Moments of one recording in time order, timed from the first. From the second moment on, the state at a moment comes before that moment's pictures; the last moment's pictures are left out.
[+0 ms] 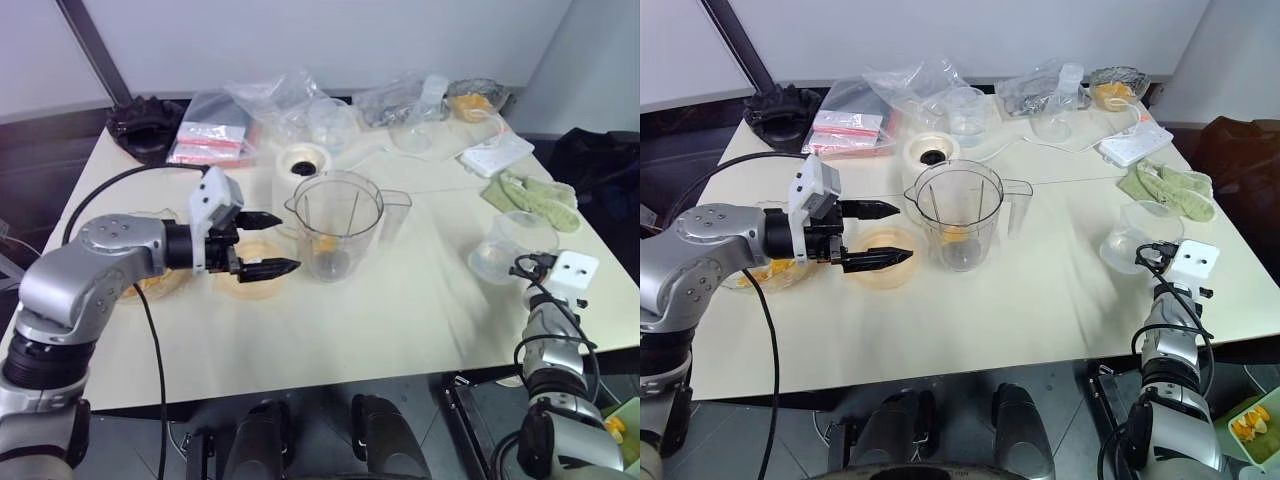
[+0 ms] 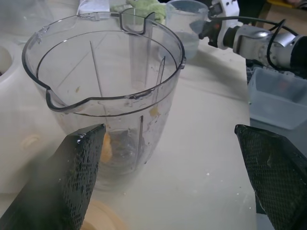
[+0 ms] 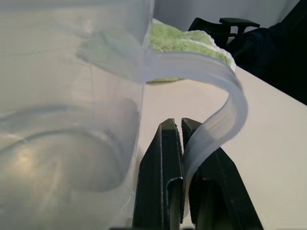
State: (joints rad) left arm -0.52 0.80 0.01 -0.39 -0.69 0.85 -0.92; right arm -0.42 -0.44 -0.46 0.88 0.14 -0.27 0.04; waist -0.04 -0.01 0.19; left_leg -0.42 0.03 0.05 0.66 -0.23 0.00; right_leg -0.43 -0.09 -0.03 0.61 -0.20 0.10
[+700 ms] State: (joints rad) left arm -0.51 0.80 0.01 -0.35 -0.65 0.84 -0.93; right arm -0.18 -0.42 -0.40 0.61 0.14 -0.25 0.03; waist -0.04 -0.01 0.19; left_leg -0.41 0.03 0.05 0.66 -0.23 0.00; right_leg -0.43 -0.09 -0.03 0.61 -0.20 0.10
